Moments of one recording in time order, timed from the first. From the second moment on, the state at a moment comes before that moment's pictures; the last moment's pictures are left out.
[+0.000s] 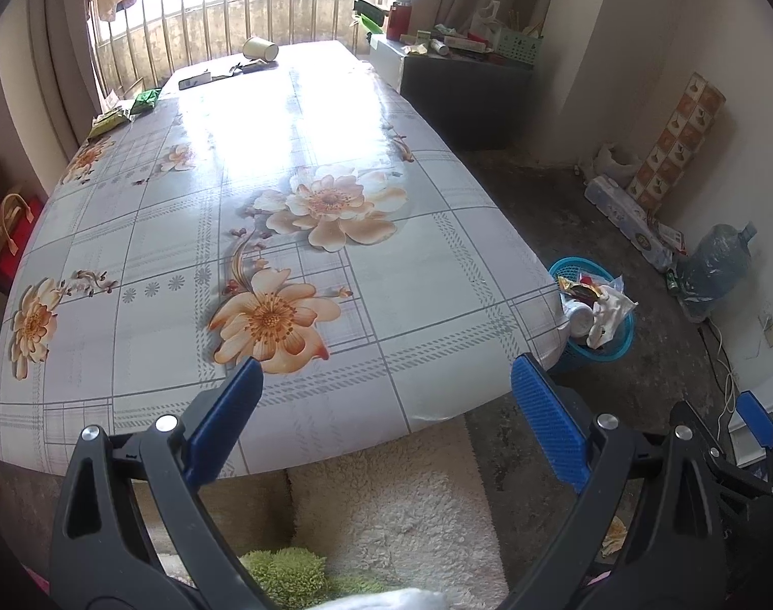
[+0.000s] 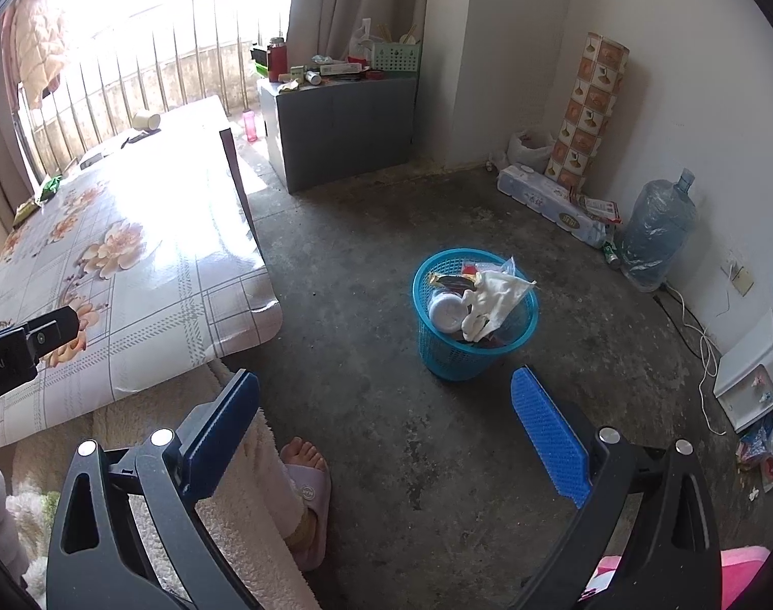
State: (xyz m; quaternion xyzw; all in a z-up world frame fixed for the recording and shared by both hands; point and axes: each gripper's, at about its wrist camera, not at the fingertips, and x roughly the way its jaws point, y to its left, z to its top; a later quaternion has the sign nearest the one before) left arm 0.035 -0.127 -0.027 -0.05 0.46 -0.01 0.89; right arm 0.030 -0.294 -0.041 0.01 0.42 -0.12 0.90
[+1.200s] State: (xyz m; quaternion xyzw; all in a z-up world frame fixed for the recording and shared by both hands) left arm 0.029 -0.103 -0.041 -0.02 0.46 0.02 0.89; right arm 0.031 -0.301 -0.038 0.02 0.42 -0.12 0.90
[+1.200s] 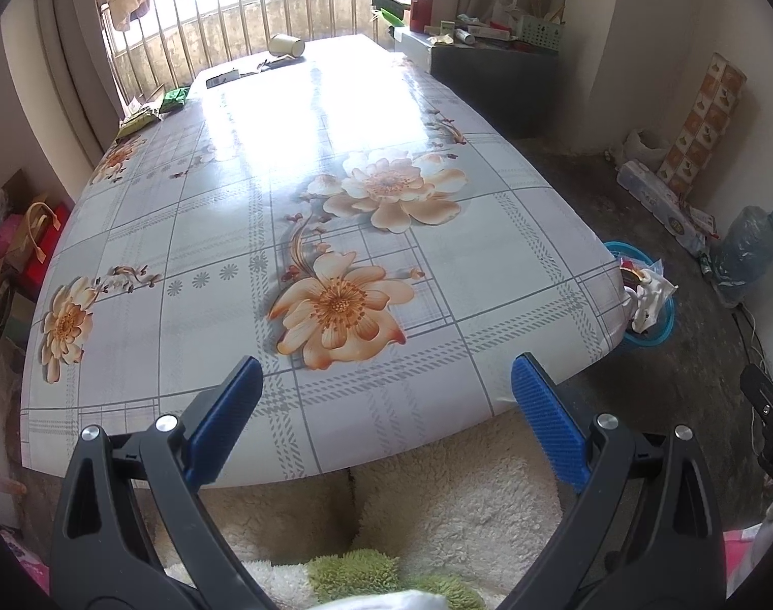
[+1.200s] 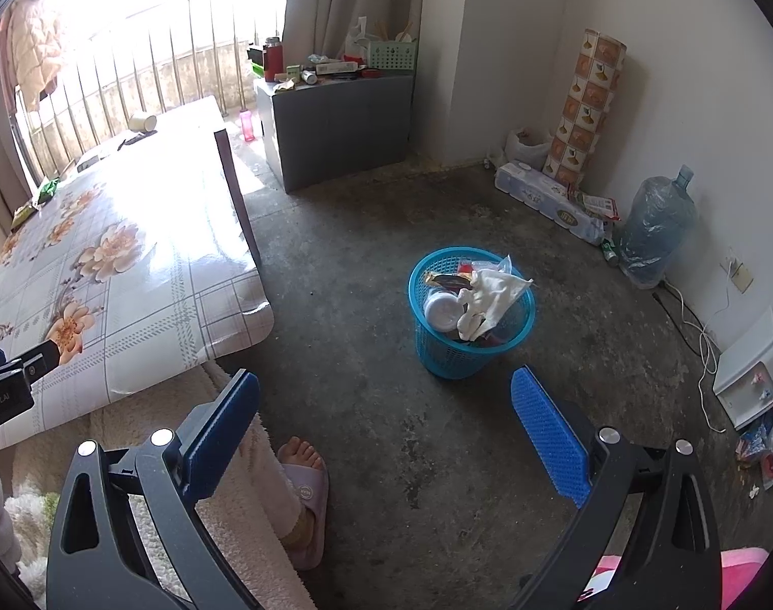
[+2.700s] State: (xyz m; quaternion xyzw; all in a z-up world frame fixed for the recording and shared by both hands) left arm 0.031 -0.105 -0.044 -0.01 0.47 0.02 0.88; right arm 0.030 -0.302 -0.037 0.02 0.42 -0.12 0.90
